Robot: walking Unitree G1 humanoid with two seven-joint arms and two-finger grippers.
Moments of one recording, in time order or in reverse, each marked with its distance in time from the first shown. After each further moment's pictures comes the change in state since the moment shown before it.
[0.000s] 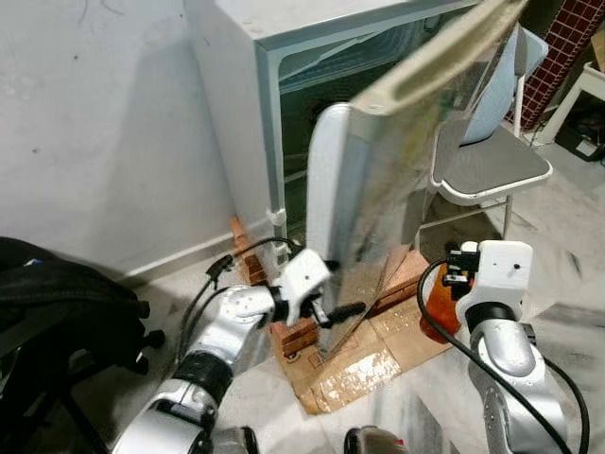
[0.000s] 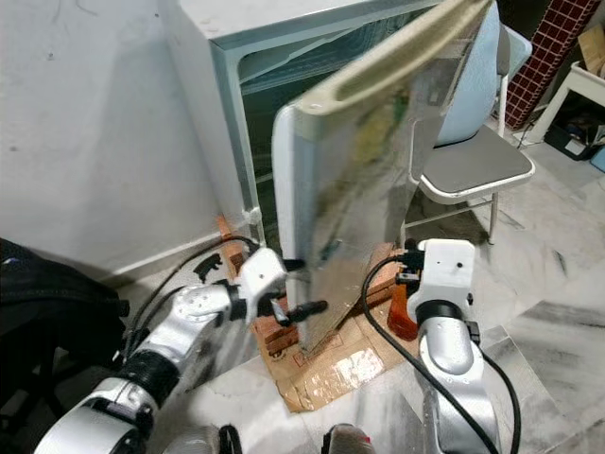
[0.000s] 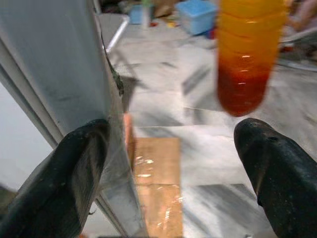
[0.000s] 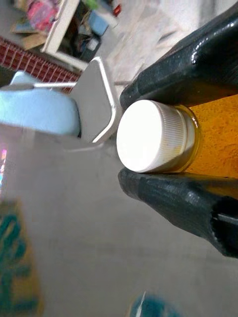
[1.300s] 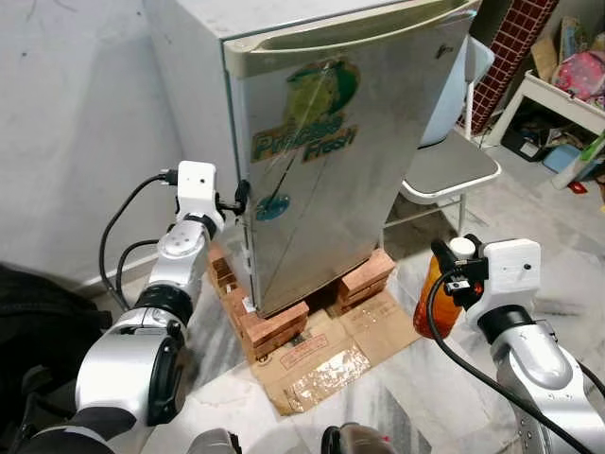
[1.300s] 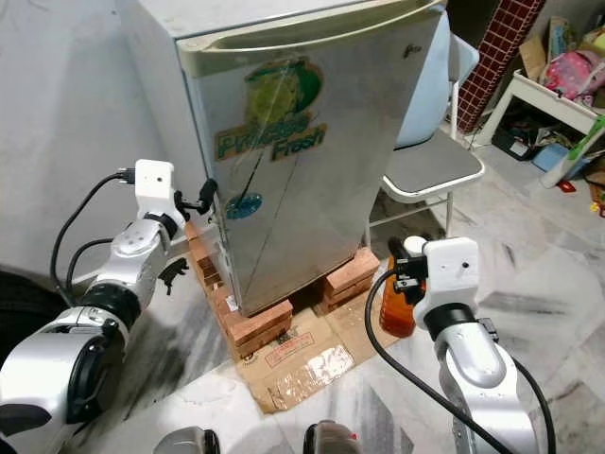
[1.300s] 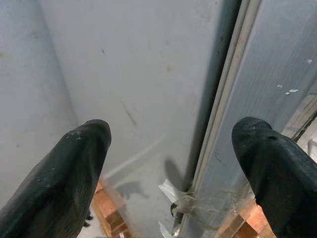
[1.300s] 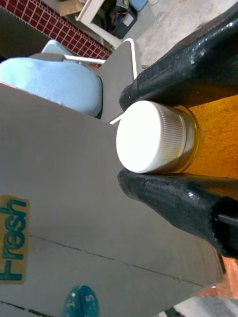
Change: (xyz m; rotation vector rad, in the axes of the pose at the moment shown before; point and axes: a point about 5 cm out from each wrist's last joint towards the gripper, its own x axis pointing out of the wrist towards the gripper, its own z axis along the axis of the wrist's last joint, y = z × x) left arm -0.066 0.124 0.032 -0.216 -0.069 0.963; right arm -0.016 -0.006 0.020 -0.044 -0.065 0.310
